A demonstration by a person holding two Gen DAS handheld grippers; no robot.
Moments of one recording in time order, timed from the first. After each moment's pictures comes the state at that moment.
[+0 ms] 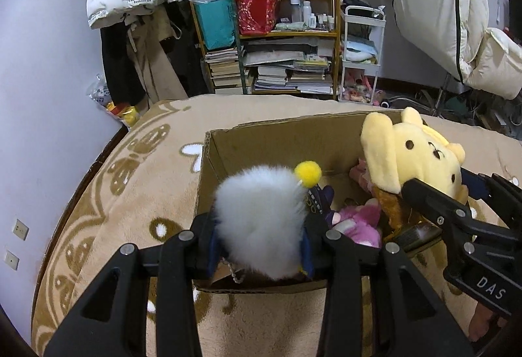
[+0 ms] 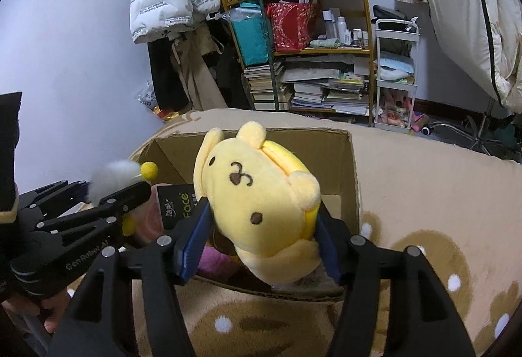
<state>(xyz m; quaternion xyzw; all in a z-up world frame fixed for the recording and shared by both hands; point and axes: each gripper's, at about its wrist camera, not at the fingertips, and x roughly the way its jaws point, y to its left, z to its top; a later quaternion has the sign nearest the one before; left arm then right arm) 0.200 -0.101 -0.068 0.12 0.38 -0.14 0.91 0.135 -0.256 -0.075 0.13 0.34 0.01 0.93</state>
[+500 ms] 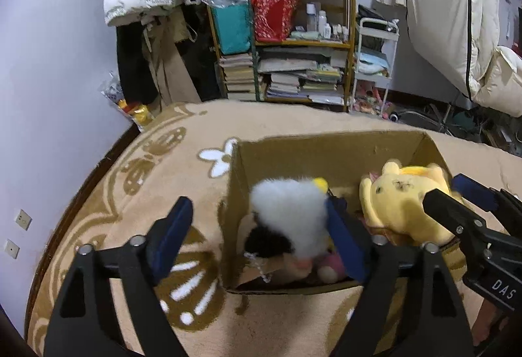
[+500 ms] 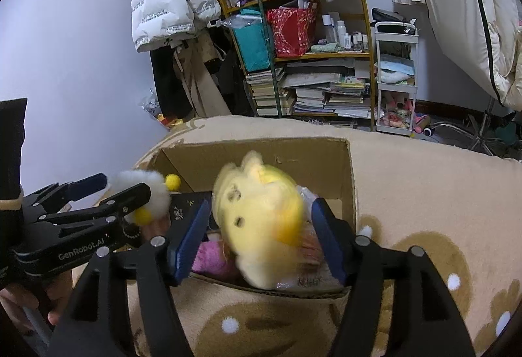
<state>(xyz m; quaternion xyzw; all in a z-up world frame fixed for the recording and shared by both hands) 0.200 -0.083 -0.048 0.10 0.36 -0.11 0.92 0.129 -0.258 -0.062 0.14 0.32 0.01 0.94</state>
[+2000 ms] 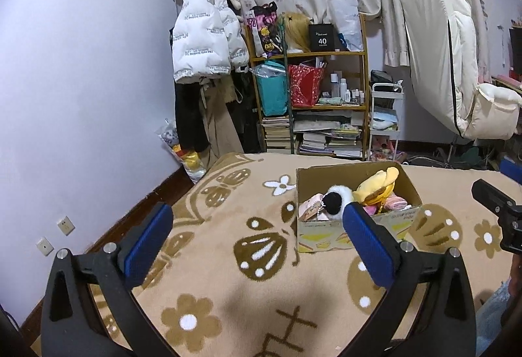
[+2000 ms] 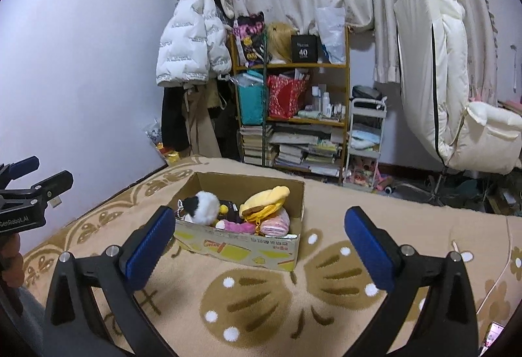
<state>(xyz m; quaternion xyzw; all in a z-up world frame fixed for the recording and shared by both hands) 0.003 0.018 0.063 0.10 0.22 -0.06 0.97 -0.044 -0.225 0.039 0.04 0.21 -0.04 0.98</state>
